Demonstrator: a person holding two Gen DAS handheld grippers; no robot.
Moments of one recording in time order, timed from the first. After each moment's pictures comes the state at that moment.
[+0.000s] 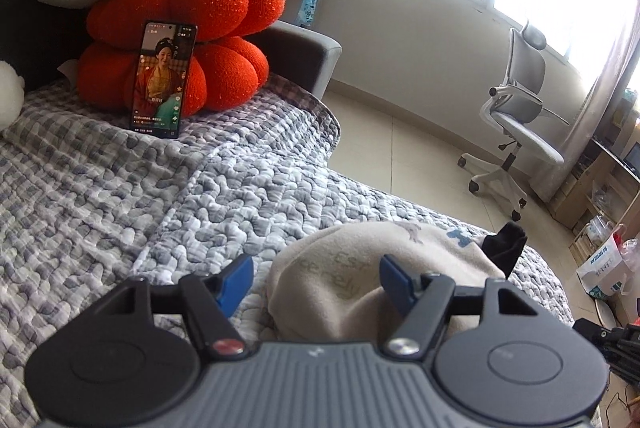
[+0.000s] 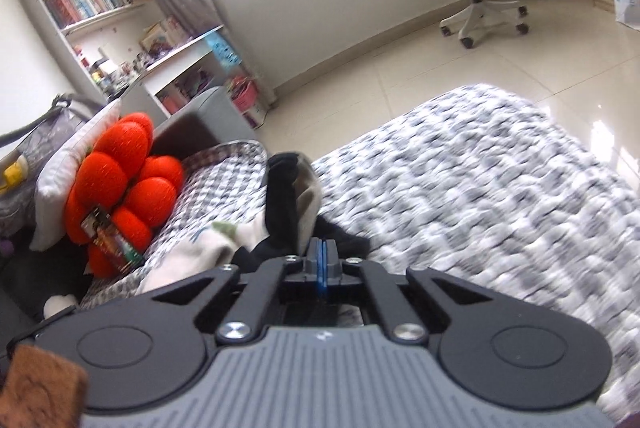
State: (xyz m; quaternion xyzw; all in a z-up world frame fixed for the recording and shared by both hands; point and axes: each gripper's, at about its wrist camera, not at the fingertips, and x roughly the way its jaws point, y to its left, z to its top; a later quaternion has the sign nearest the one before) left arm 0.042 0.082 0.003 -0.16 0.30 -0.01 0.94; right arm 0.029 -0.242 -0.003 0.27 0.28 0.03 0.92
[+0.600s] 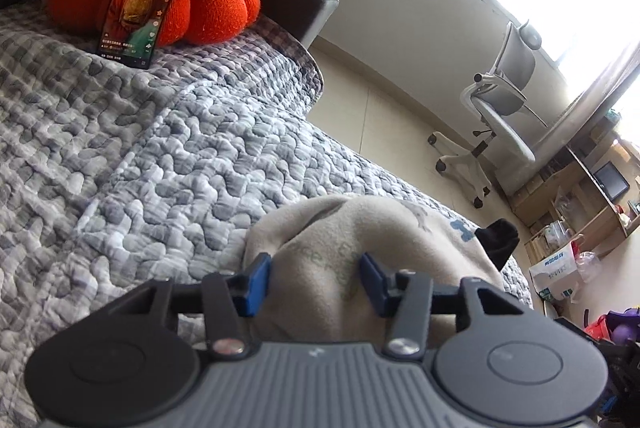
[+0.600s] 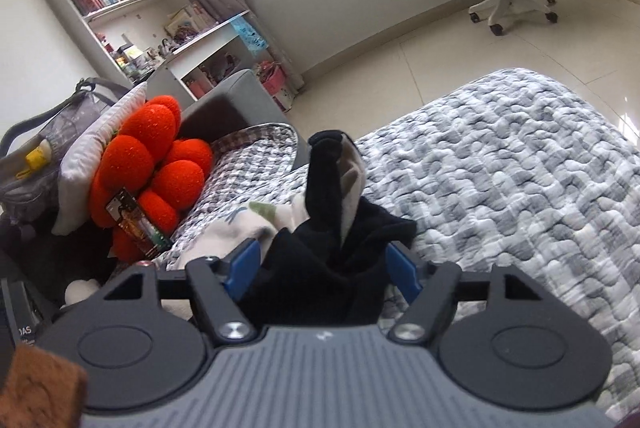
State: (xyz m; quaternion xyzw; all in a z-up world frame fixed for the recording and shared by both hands) left arm 0.075 0.096 -0.026 -0.23 0.35 -0.07 0.90; right arm 0.038 -0.205 -0.007 0.27 0.30 0.11 0.91
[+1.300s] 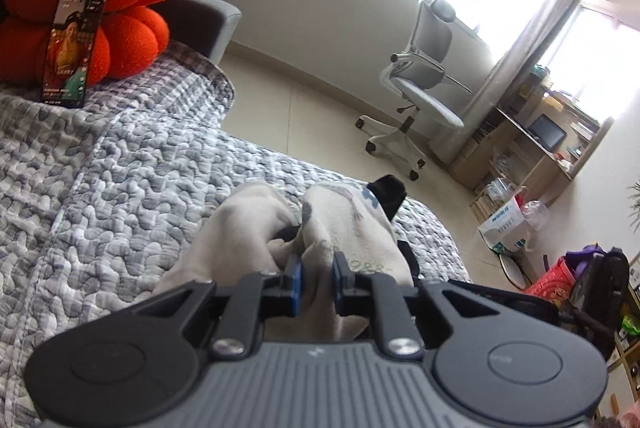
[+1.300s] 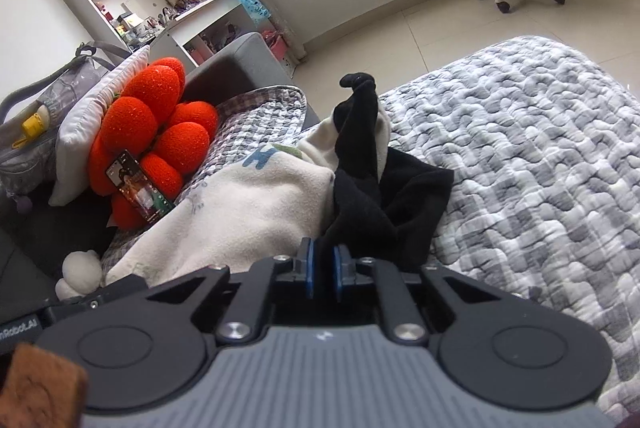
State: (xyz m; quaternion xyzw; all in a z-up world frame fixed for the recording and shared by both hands) left arm 0.003 0.070 0.029 -0.18 0.32 -0.19 0.91; right arm 0.030 -0.183 -0.012 0.26 0.33 0.09 0.90
